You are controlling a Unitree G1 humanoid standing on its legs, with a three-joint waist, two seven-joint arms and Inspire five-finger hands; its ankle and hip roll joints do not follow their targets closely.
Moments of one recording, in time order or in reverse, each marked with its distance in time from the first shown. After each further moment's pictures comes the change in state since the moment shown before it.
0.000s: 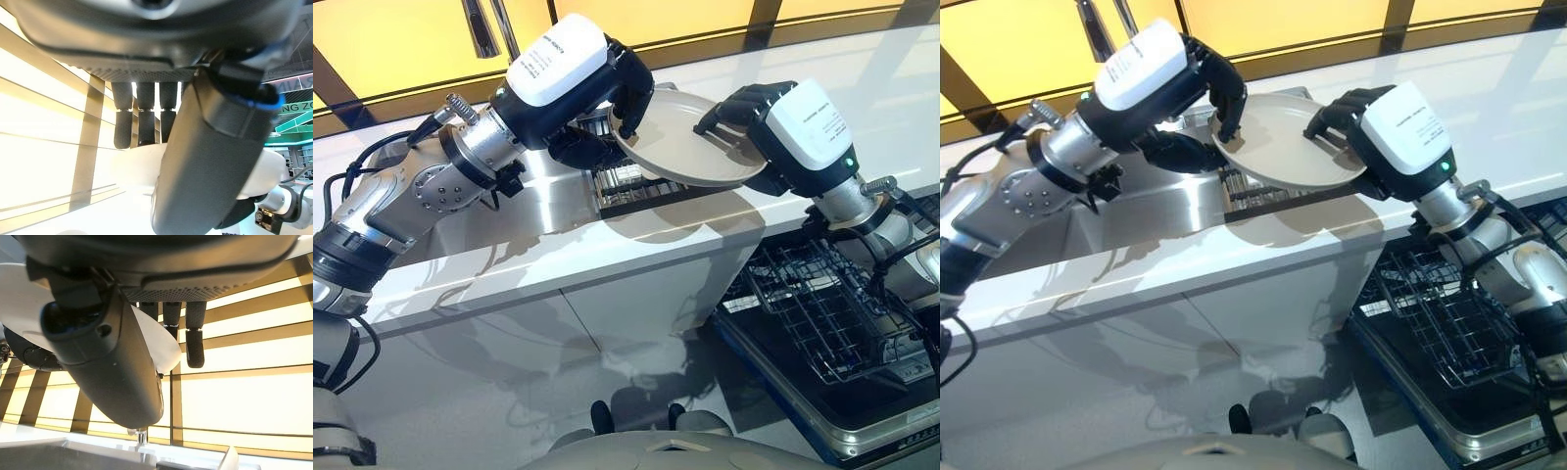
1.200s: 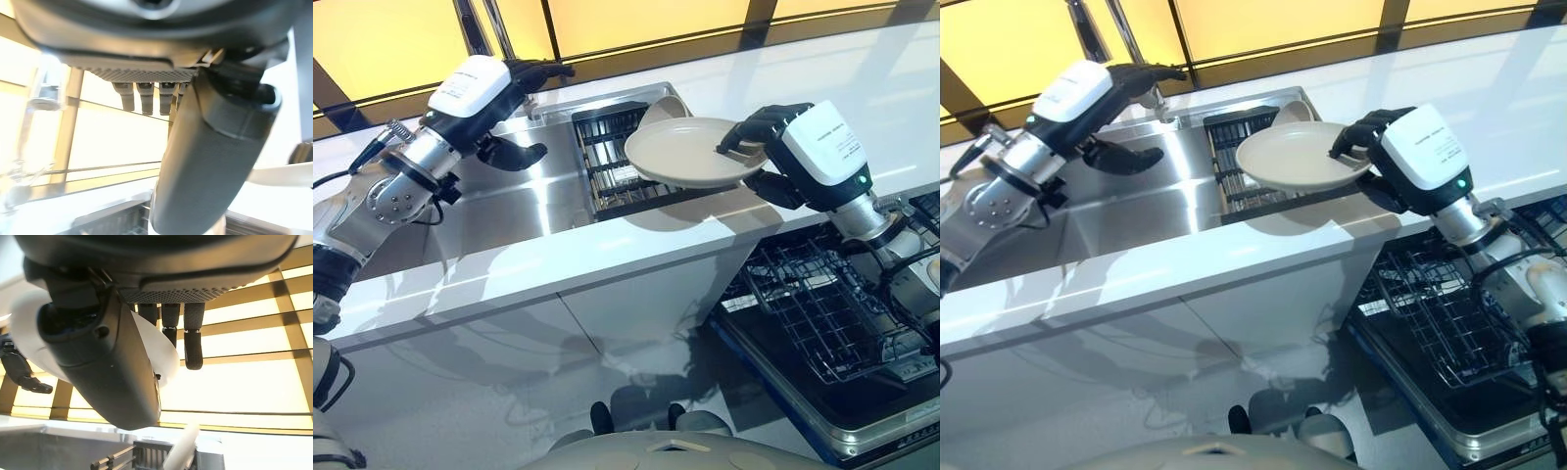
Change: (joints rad) left arm 0.153 0.068 0.097 0.415 0.054 -0.041 0.033; right arm 0.138 -0.052 -0.090 0.069 -0.033 -0.008 -0.047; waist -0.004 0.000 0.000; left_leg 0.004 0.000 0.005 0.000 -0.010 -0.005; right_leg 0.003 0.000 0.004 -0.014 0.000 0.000
